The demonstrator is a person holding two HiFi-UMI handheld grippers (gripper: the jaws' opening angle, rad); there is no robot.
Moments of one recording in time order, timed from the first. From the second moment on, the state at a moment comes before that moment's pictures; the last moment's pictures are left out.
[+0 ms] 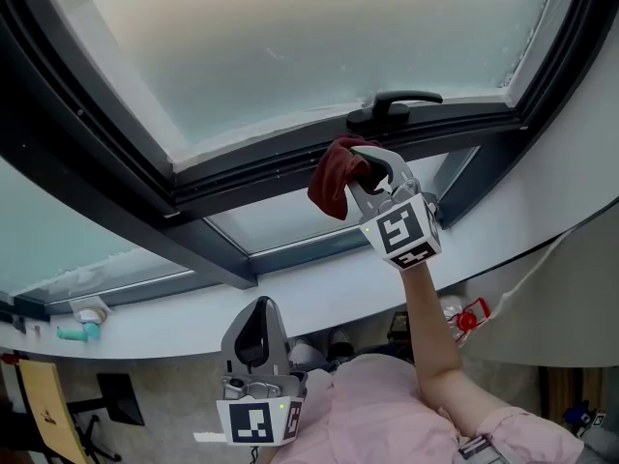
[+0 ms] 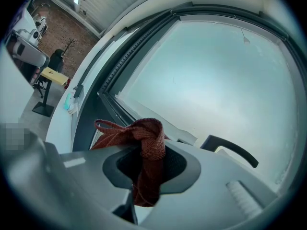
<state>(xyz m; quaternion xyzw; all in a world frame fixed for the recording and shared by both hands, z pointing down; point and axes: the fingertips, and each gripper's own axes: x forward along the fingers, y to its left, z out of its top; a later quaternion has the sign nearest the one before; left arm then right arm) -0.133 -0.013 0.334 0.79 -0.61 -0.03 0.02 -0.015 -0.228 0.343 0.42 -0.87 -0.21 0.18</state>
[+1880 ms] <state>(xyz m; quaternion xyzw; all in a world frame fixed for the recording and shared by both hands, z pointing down) -0.135 -0.012 0.337 0.80 -0.60 -0.03 0.02 0.066 -0.246 0.343 0.51 -0.83 -0.17 0.16</state>
